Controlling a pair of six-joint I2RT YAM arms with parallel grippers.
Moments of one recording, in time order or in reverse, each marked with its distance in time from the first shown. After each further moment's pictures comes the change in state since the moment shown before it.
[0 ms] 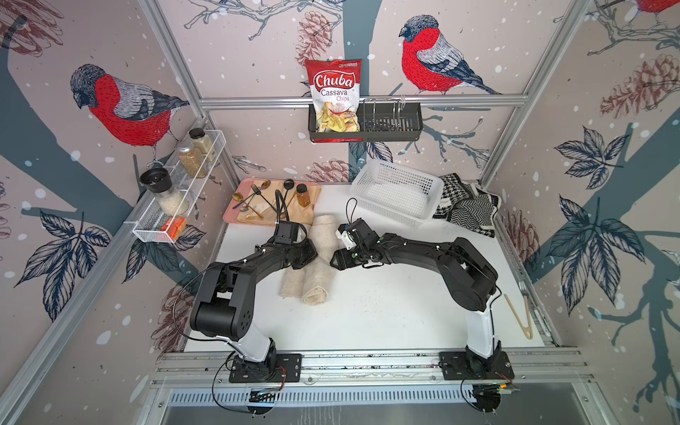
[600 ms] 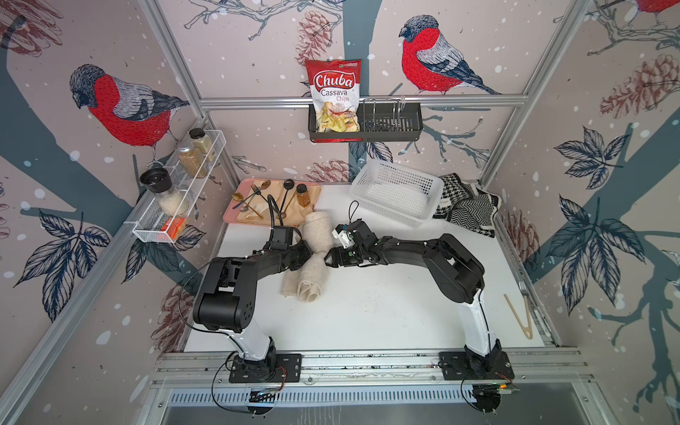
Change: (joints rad) left arm 0.046 0.080 -0.072 0.196 0.033 -0.028; right arm -0.020 0.138 0.018 0.275 -0.221 0.137
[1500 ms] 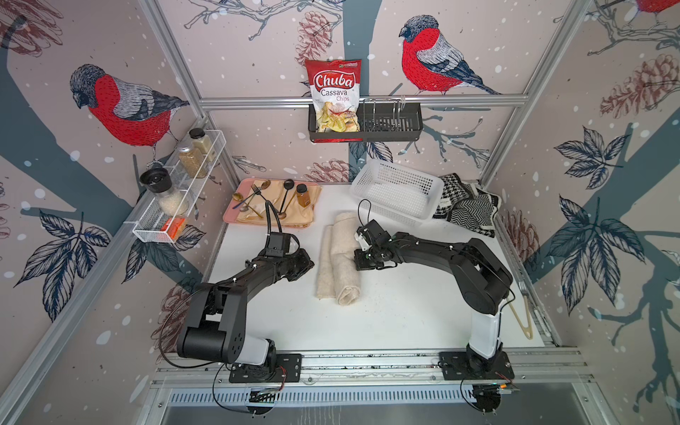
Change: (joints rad) left arm -0.015 -0.246 -0.073 -0.200 0.074 -0.008; right arm -0.025 -0.243 -0.100 -0.451 0.326 -0.074
